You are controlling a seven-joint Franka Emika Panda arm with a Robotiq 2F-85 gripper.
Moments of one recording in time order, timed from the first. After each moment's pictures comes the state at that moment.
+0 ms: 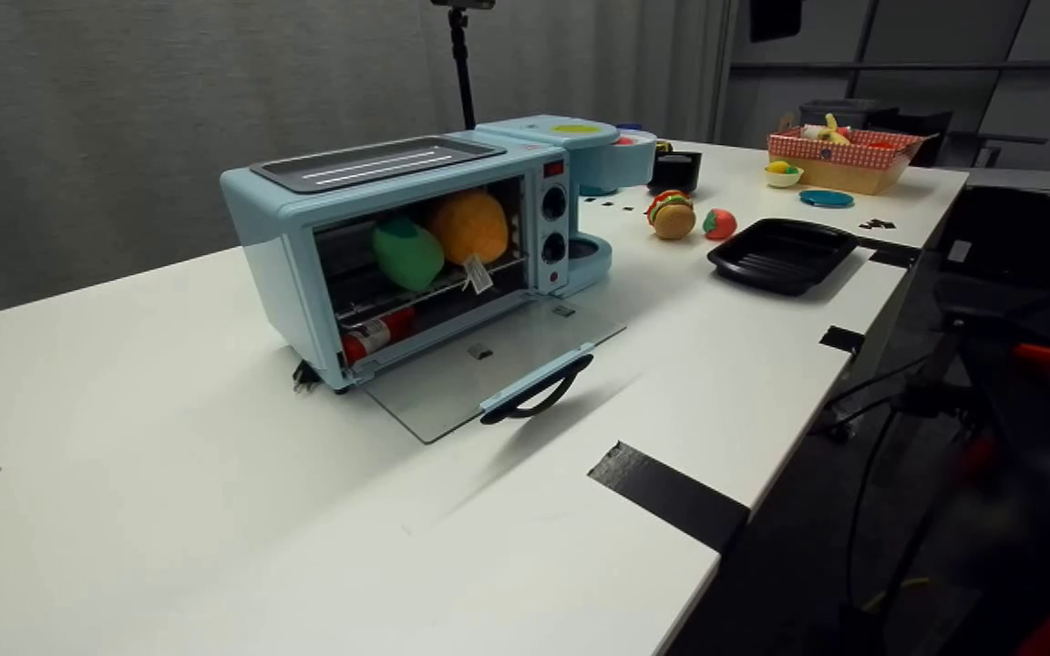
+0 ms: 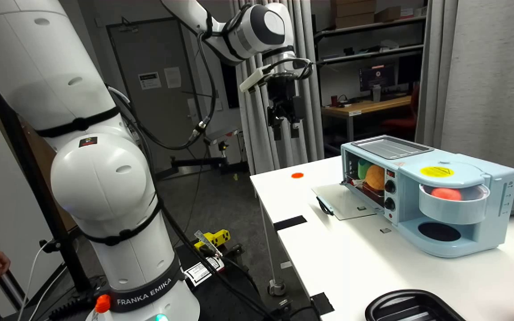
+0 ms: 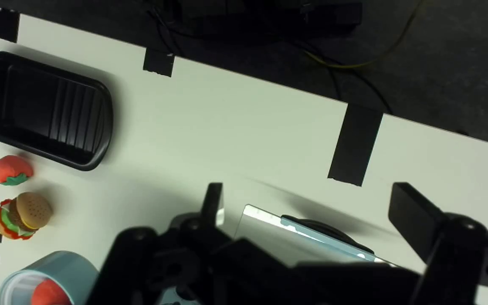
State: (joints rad) arm 0.04 -0.18 0.29 -2.25 -0.11 1.88 0.41
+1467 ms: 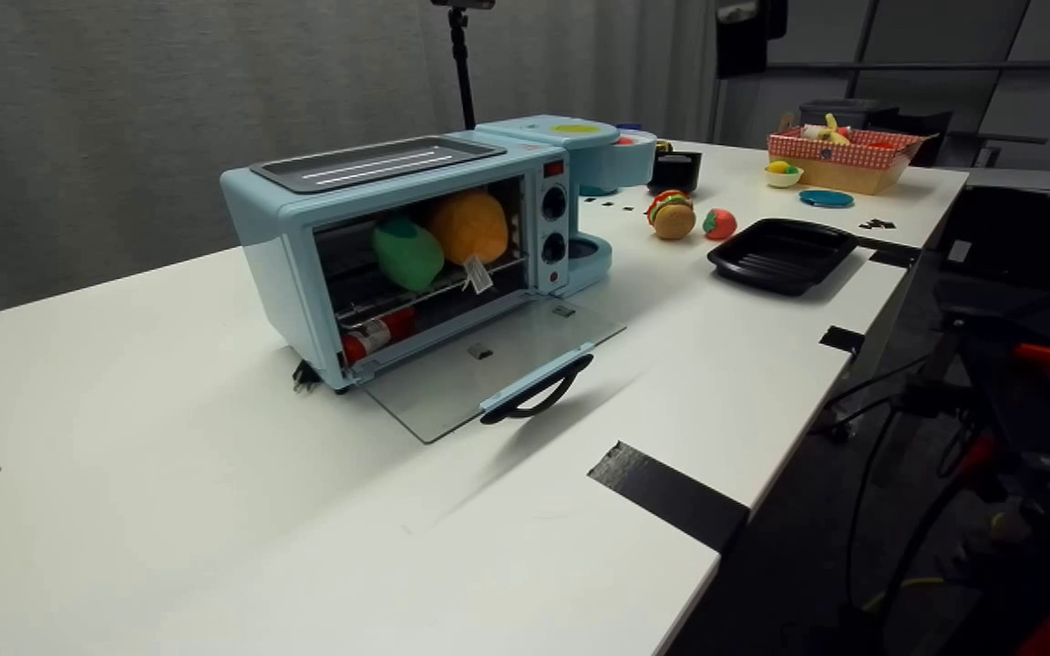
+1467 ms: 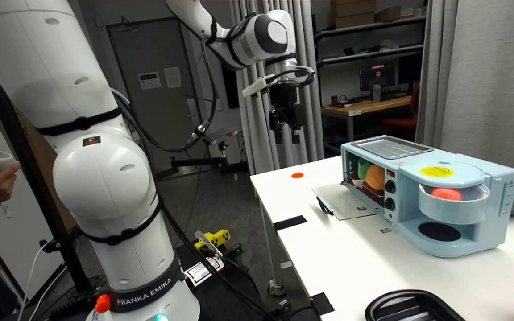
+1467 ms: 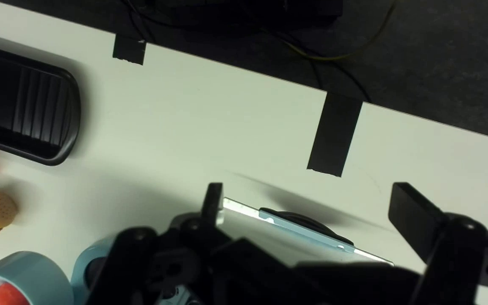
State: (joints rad) arm 0.08 -0.14 0.26 -2.26 -0.08 1.96 0.41
